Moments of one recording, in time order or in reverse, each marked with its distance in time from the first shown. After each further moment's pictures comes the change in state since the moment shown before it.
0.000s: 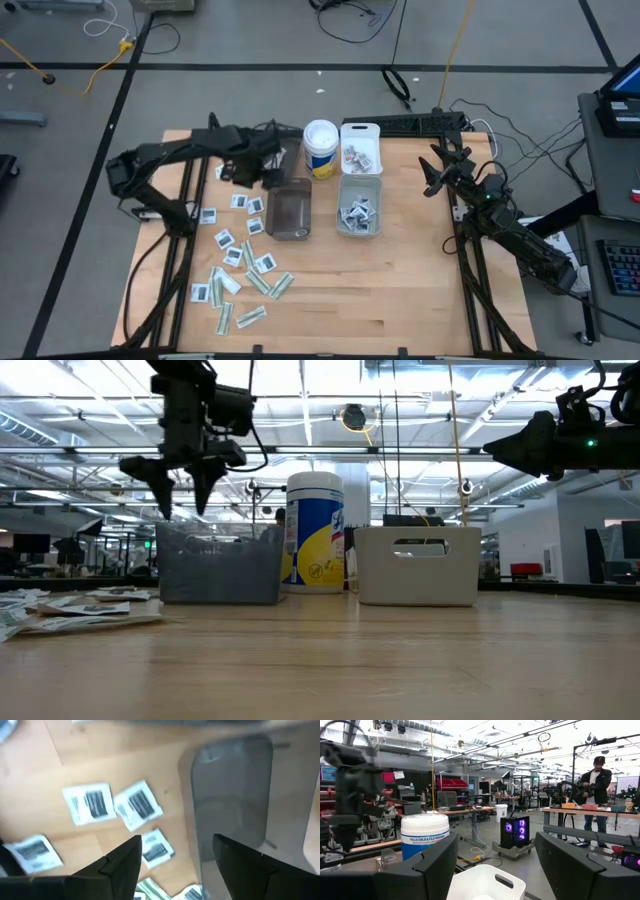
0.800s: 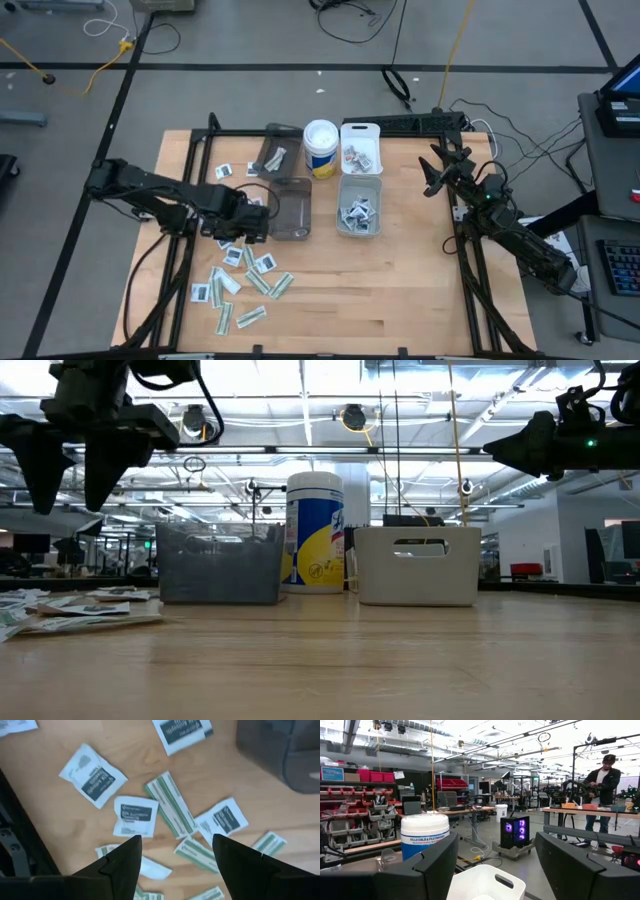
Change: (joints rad) left arm -0.585 -0.171 -0.242 0.029 0.034 -0.655; right arm 0.000 0.000 0.000 0.000 0.000 0.000
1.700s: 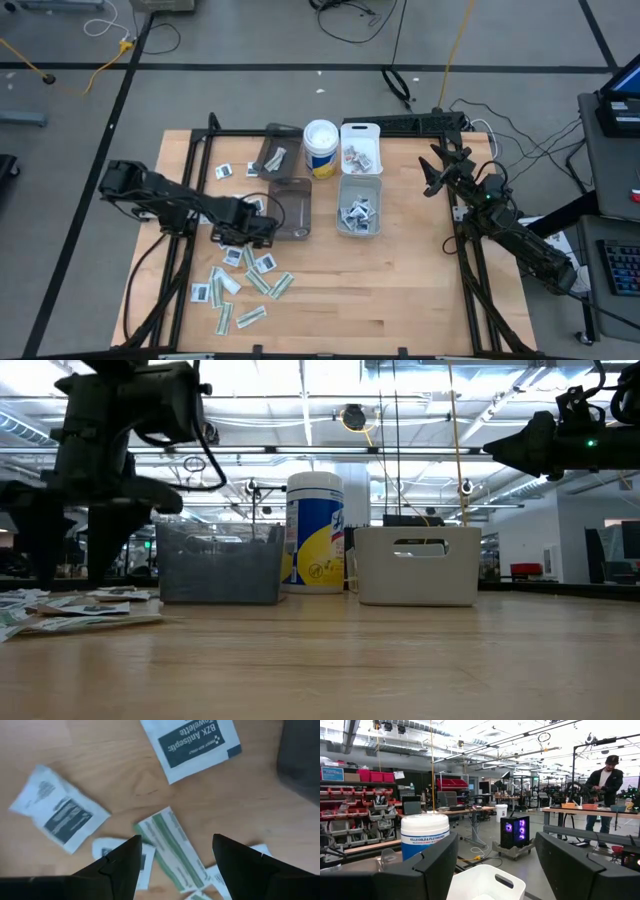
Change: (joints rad) left arm -0.016 0.147 -0.167 0.267 -0.046 -0.024; right arm 0.000 0.000 0.000 0.000 0.000 0.000
